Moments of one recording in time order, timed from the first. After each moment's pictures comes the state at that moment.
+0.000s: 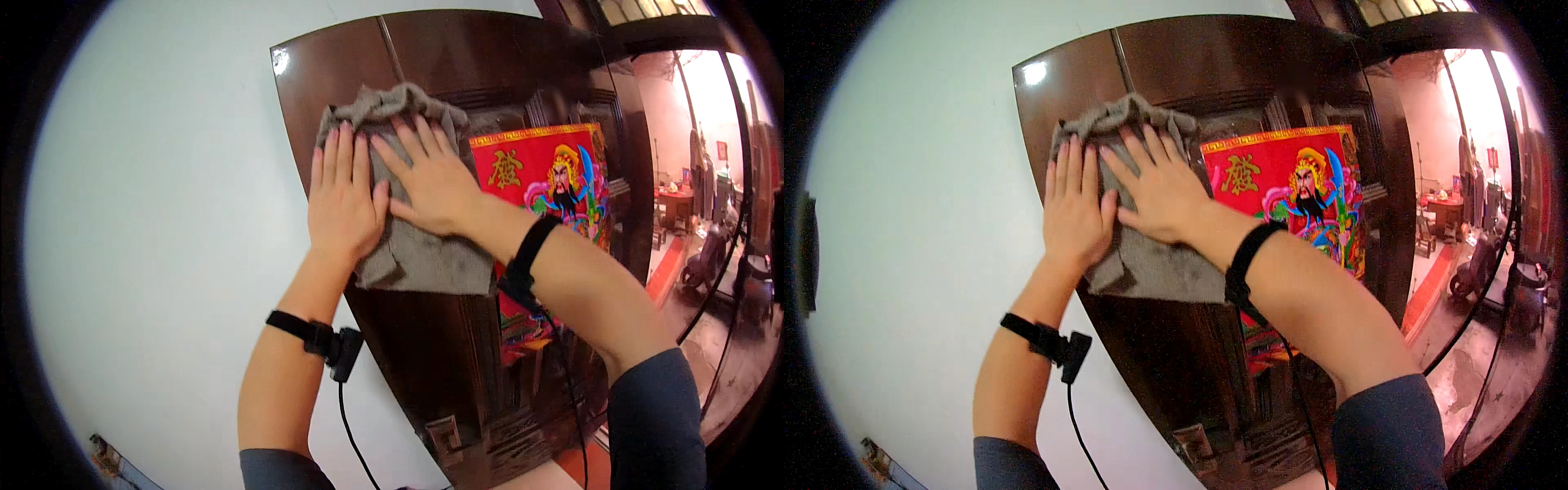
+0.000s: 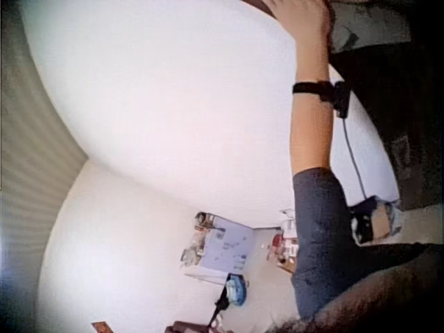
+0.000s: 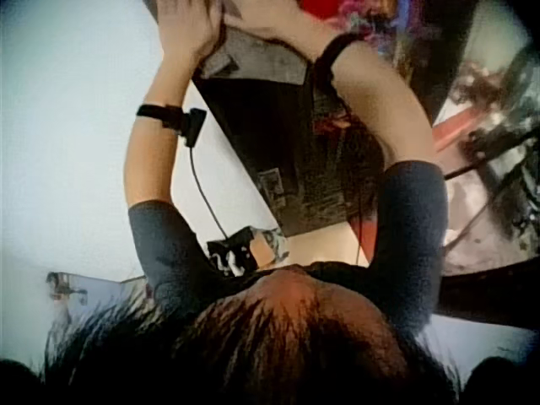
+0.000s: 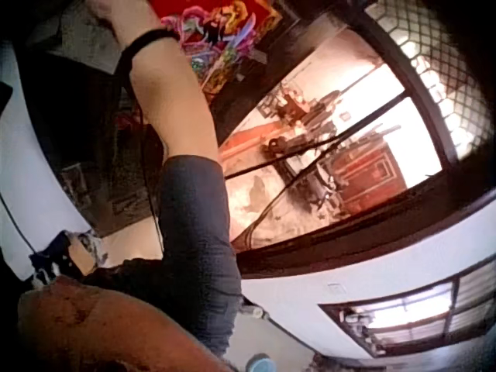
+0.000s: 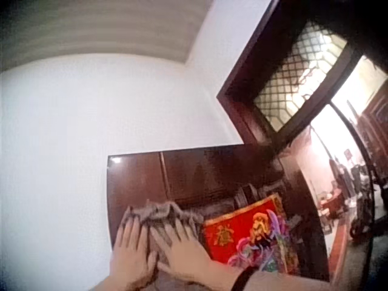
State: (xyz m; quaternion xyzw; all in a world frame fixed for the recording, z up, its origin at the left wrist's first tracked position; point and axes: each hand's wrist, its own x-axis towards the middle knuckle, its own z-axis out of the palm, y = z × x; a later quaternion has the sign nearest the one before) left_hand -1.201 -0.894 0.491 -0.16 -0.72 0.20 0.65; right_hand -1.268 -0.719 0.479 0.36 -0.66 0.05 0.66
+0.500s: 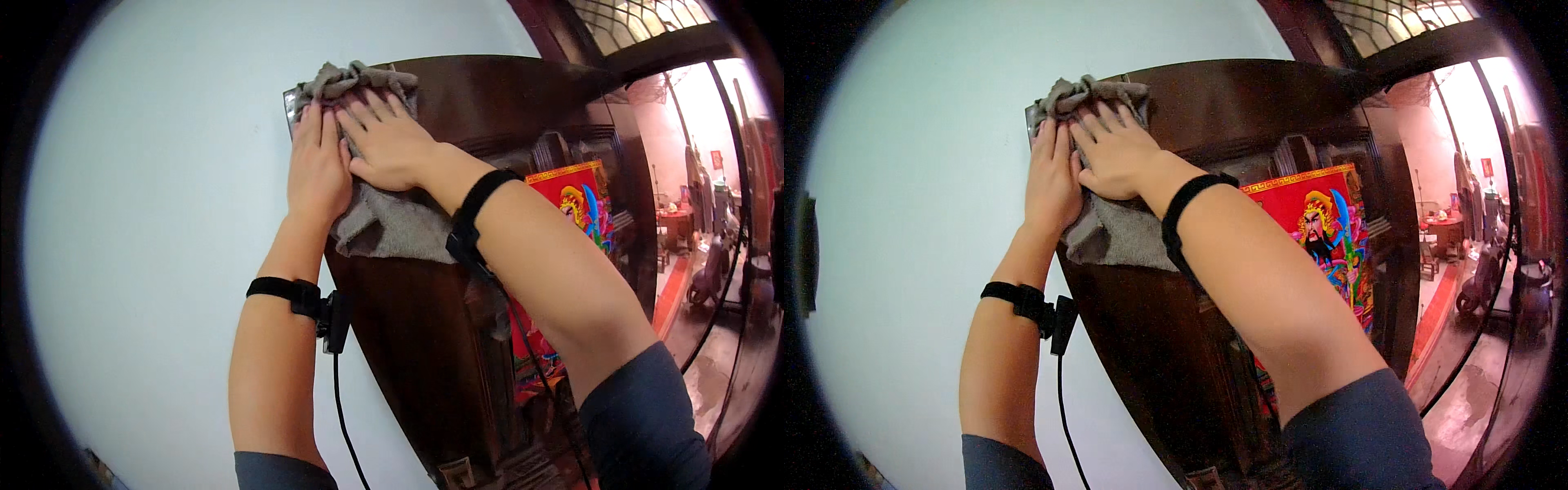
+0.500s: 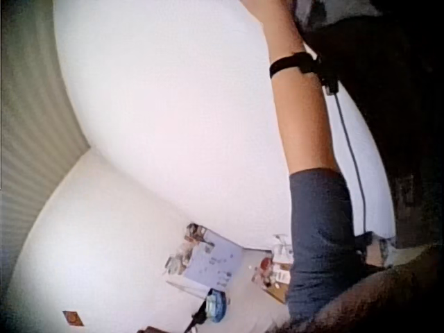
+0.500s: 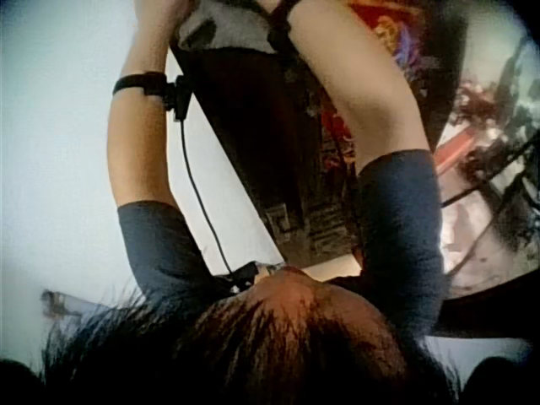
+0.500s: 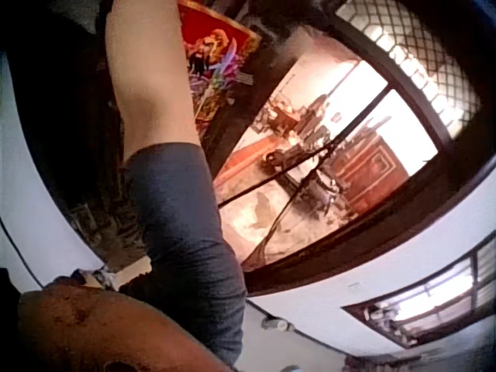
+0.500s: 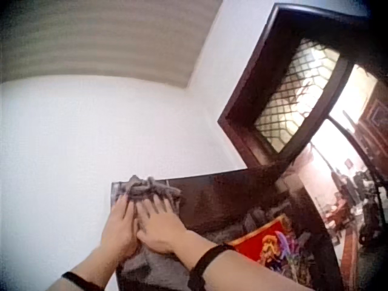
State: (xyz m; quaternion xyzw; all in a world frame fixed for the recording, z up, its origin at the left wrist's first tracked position) left_hand -1.234 -0.926 0.620 -0.20 -0.61 0.17 0.75; right_hand -1.262 -0.753 0.614 0.34 -0.66 0.01 0.66
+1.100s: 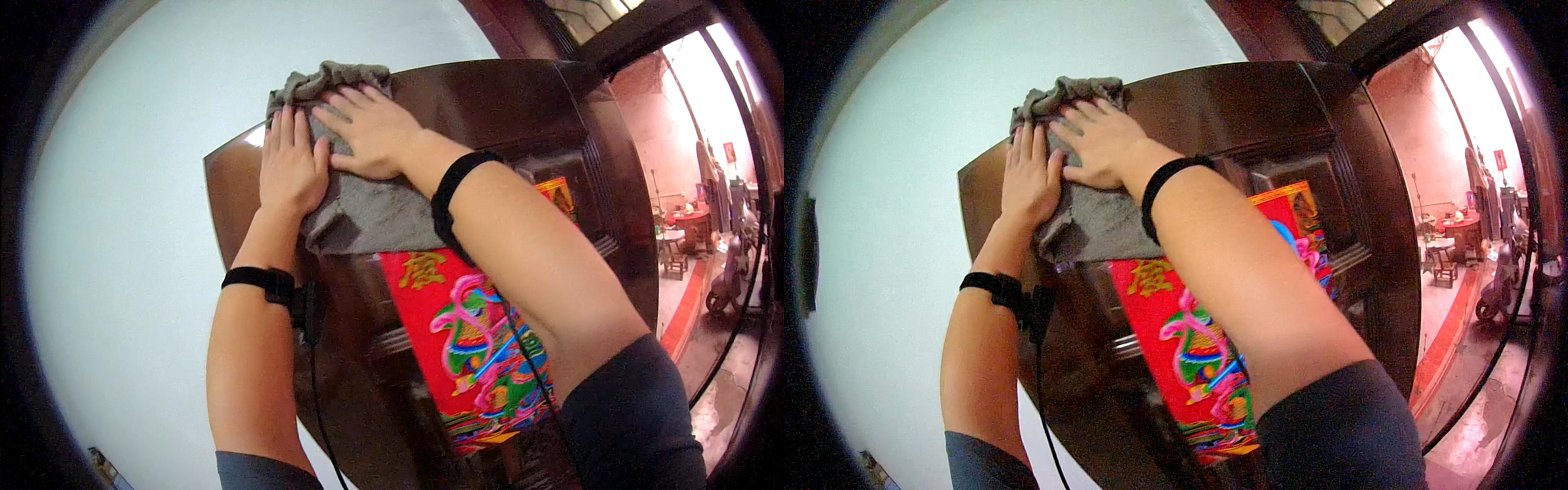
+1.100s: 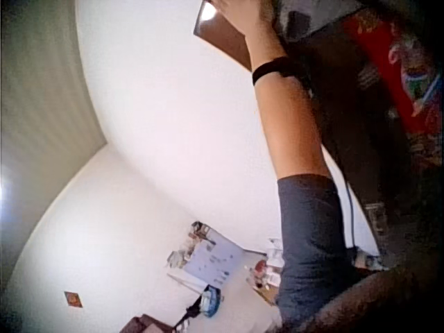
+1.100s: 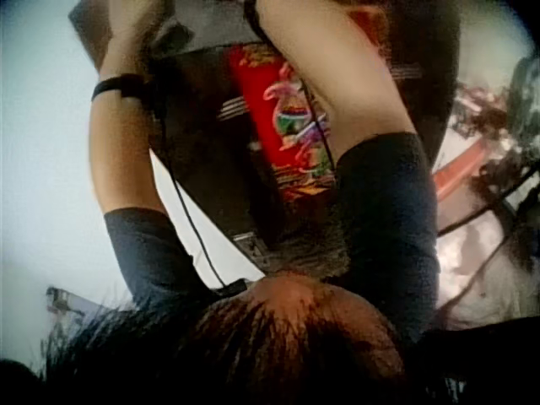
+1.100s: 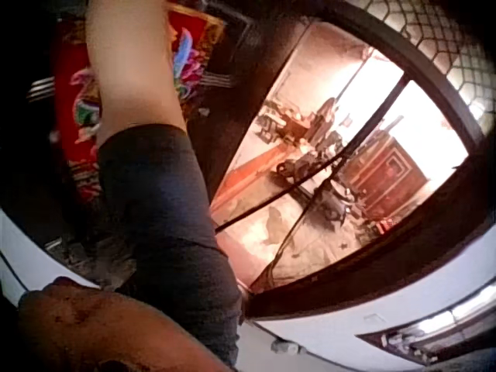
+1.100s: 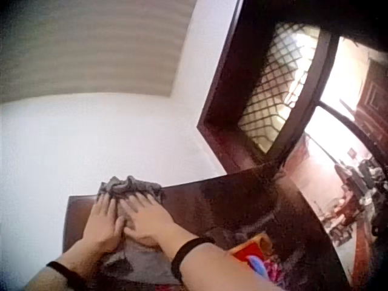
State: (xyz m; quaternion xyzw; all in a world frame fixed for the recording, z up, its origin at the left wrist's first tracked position) left_hand -1.269 -0.797 0.655 -0.05 -0.64 0.25 0.72; right_hand -1.335 -0.618 0.657 0.35 -0.58 -0.01 0.74
